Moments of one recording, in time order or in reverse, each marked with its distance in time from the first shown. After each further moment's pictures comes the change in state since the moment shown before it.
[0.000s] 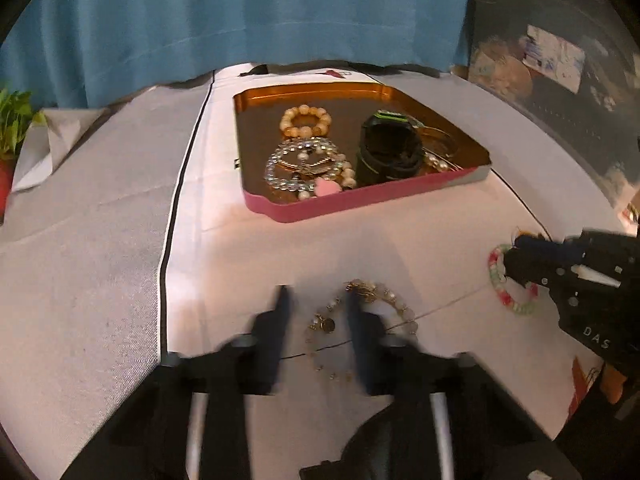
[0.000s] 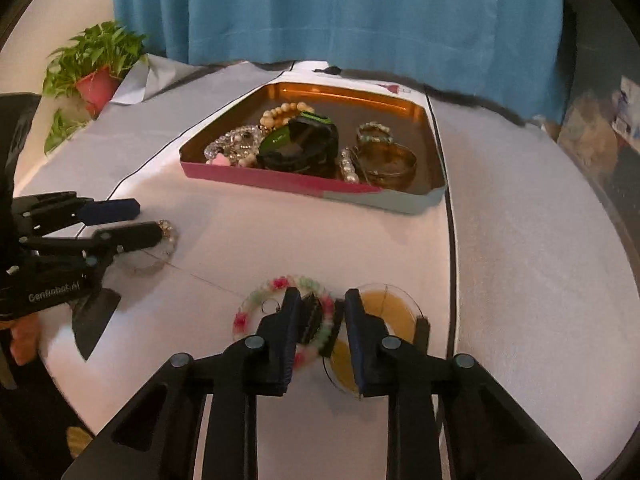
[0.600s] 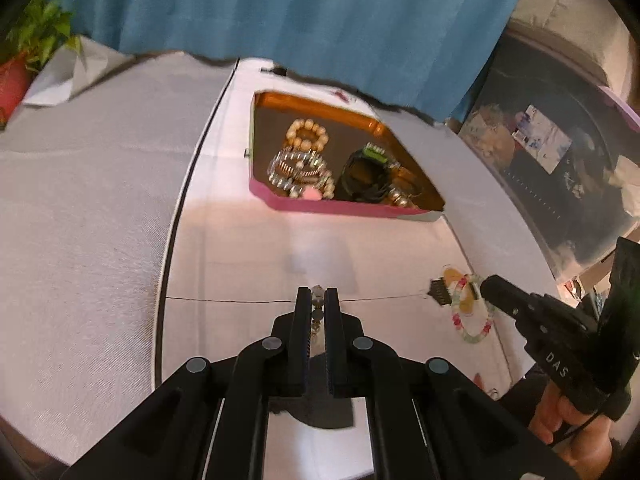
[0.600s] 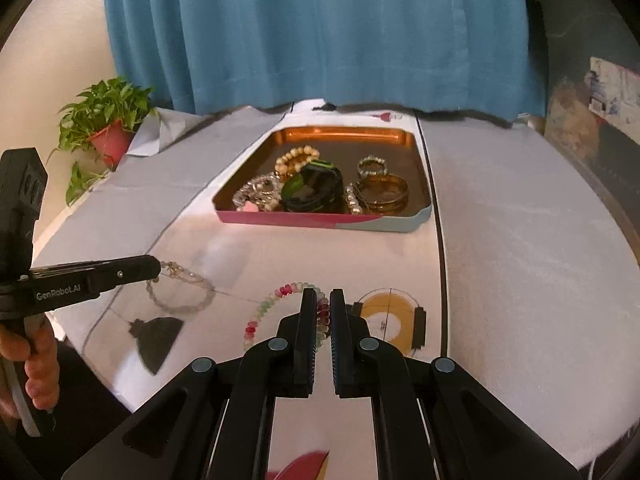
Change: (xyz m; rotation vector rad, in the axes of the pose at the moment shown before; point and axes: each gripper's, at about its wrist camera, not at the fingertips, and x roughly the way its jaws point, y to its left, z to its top) left arm -0.065 0.006 -0.012 -0.247 -0.050 -0.146; right arm -0.065 0.000 -0.006 0.129 -0.114 0.063
